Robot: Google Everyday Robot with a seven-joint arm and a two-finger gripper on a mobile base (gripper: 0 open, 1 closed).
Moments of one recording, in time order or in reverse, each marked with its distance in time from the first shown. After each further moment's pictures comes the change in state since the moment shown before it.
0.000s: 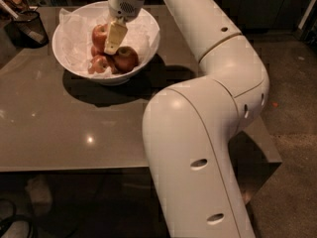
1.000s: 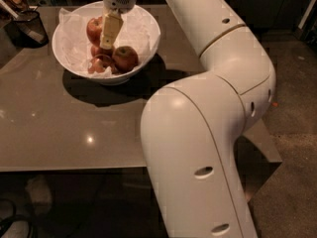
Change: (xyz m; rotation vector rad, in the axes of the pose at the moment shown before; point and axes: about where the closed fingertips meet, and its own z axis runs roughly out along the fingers) arm -0.018 -0.001 -0.020 0.059 0.019 -0.016
